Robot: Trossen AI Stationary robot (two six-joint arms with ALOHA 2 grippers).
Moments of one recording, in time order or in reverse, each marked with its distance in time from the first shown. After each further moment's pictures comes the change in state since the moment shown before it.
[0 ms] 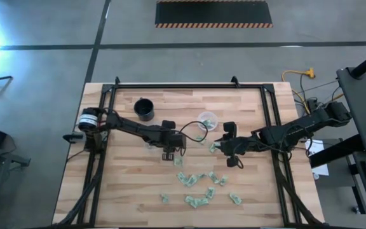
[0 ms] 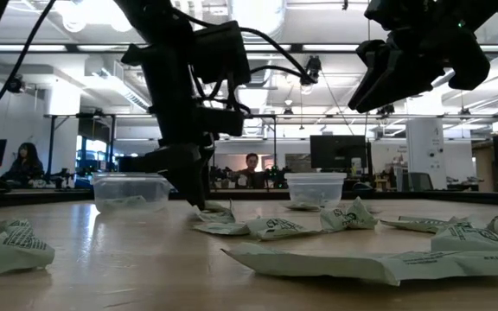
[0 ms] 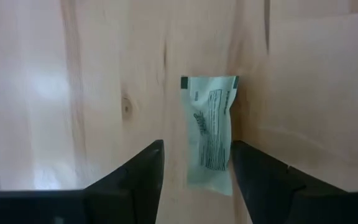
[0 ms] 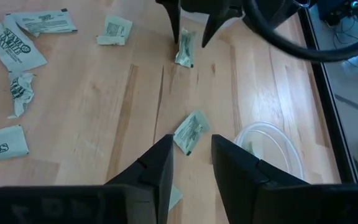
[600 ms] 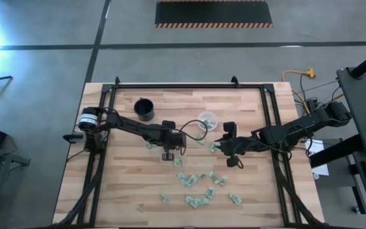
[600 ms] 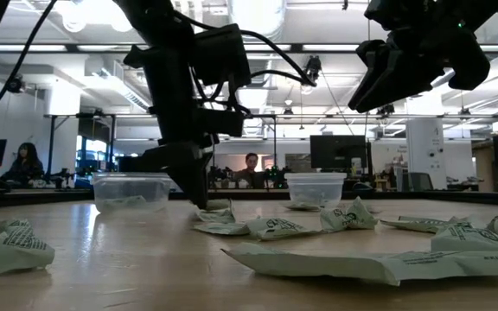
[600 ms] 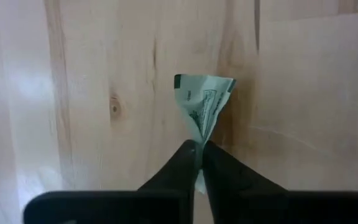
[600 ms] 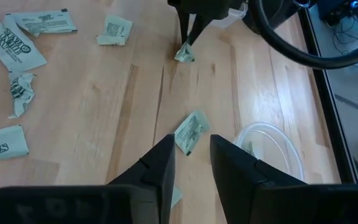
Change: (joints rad) left arm 0.013 0.000 0.000 0.001 0.054 0.000; right arm 0.000 0.000 0.000 0.000 0.000 0.000
